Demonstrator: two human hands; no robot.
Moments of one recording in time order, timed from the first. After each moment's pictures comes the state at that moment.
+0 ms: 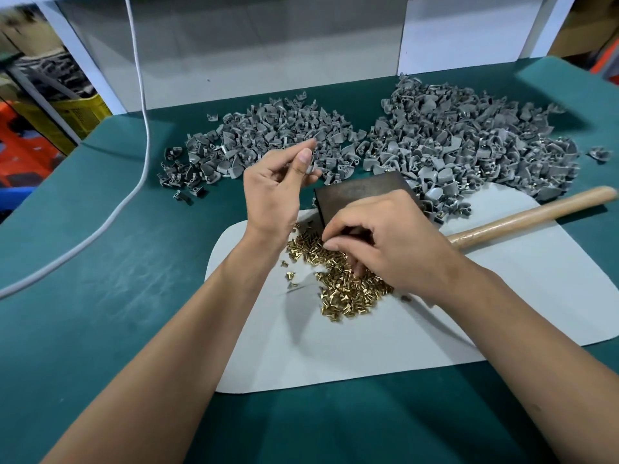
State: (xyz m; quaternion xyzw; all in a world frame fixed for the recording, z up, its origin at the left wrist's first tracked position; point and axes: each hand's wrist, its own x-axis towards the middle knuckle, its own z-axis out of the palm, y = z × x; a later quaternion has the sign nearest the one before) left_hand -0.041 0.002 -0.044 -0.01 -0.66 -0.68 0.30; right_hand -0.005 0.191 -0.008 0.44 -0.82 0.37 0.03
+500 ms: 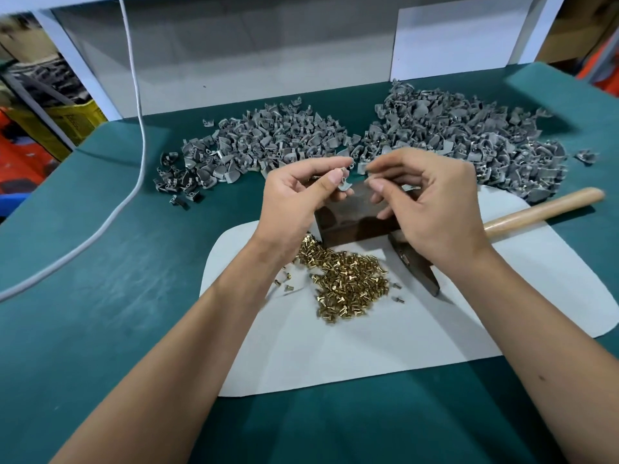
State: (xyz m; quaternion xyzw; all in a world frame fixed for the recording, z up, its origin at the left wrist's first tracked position) left_hand -0.023 0.020 -0.032 -0.10 -0.65 -0.74 0.15; right_hand -0.034 0.211 -0.015 0.28 -0.77 0.55 0.17
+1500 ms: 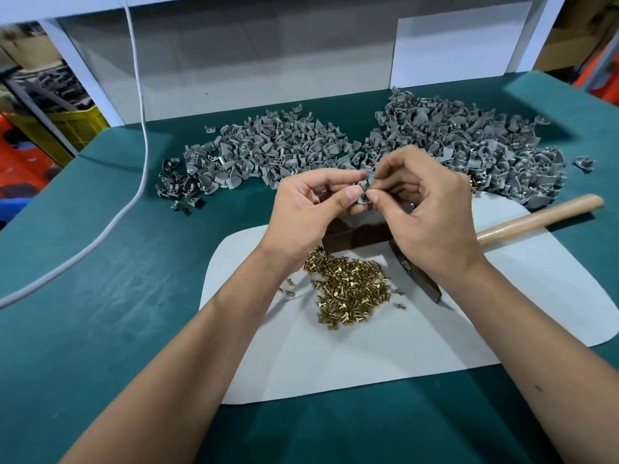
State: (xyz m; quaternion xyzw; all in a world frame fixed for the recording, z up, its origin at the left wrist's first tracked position) left_hand -0.020 0.028 -0.032 -0.13 -0.65 -0.74 0.11; right_hand -0.032 0.207 -0.014 0.30 -0.77 0.49 0.26
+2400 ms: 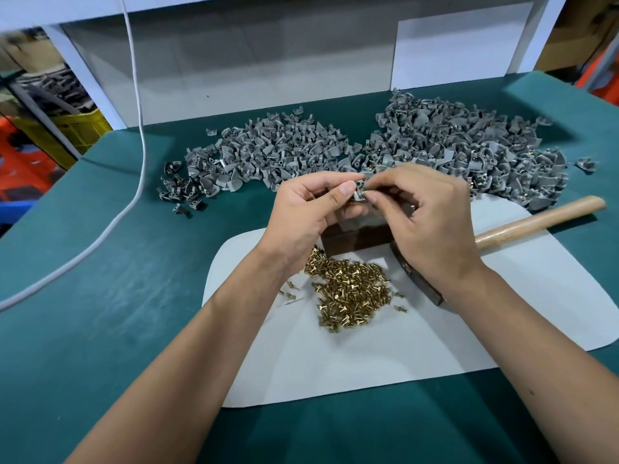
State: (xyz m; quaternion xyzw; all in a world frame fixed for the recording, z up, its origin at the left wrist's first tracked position) left_hand -0.019 0.026 -0.028 -0.10 -0.58 -0.81 0.04; right_hand -0.030 0.208 -0.012 0.32 -0.80 0.41 0.32
